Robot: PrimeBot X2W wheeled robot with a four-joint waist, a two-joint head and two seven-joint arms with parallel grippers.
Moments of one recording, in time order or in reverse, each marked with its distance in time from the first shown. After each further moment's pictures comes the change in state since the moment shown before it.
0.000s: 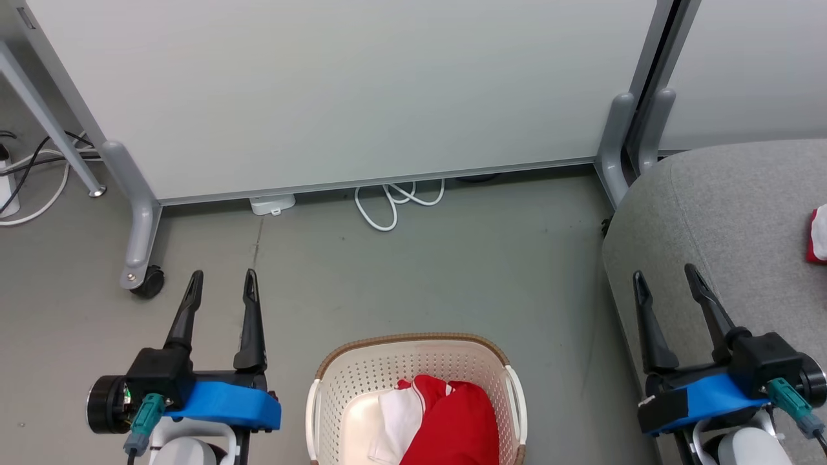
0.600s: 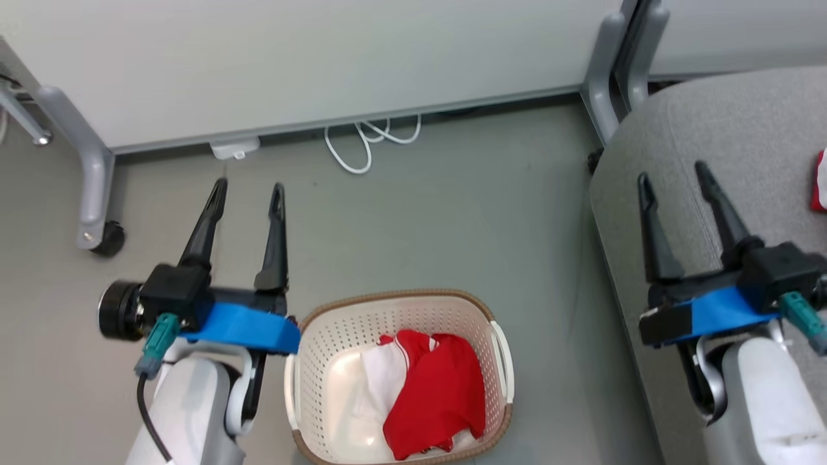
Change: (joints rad) left arm -0.225 0.069 -0.177 0.032 -0.087 0.044 0.000; right arm -0.228 -0.047 0.019 0.019 -0.017 0.000 0.000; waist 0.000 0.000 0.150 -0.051
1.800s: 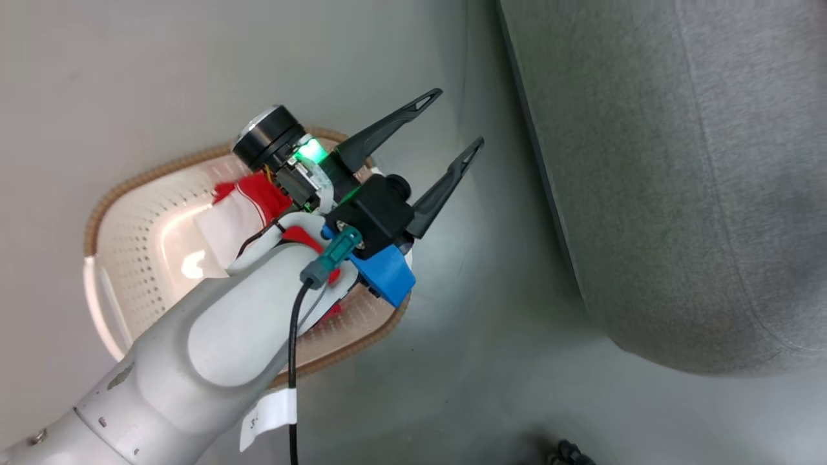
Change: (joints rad) left arm -0.524 0.171 -0.718 0.073 -0.072 -0.010 0.031; right arm -0.263 -0.048 -0.538 0.138 -0.020 0.000 0.000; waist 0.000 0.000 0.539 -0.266
